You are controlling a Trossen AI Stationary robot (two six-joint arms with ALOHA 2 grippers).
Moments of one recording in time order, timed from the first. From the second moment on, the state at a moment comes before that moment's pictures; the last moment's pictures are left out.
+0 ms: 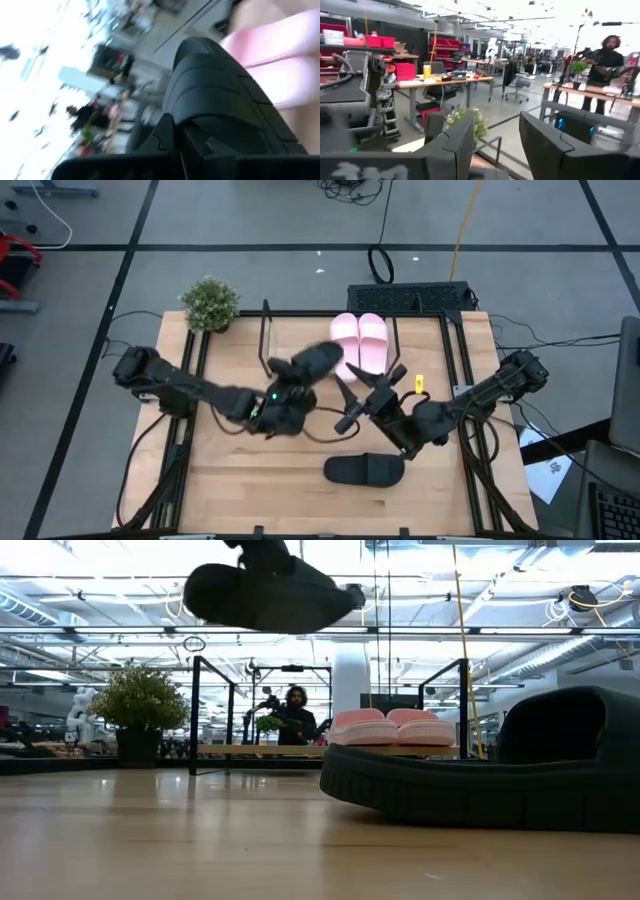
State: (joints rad) left arm -0.29 1.62 1.28 -0.32 -1.26 0.44; right arm 0.49 1.59 1.36 0.64 1.29 -0.44
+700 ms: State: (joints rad) left arm -0.02 1.75 1.31 -0.13 -1.32 0.50; right arm 0.35 1.56 1.36 1.22 1.28 -1.15
